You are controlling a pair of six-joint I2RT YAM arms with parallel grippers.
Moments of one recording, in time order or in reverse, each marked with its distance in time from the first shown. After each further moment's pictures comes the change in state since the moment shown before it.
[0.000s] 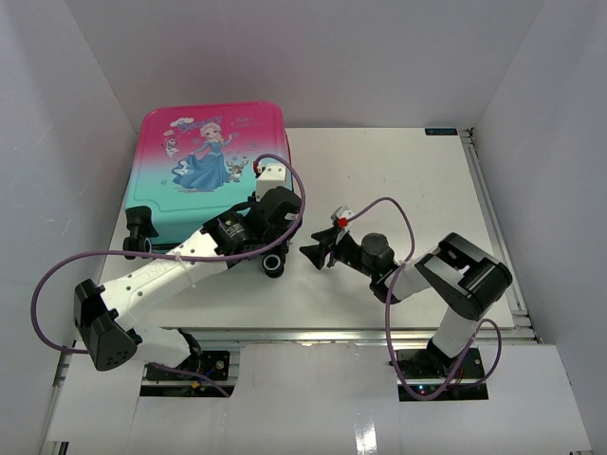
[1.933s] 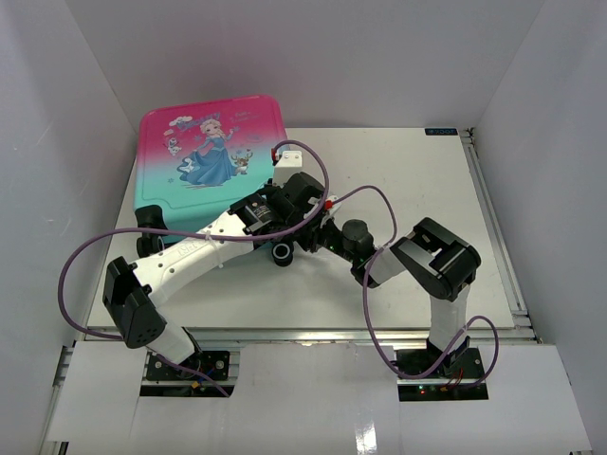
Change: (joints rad) left arm 0.006 0.197 0.177 -0.024 -0.060 -0.021; right arm 0.012 0.216 0.233 -0.012 0.012 0.115
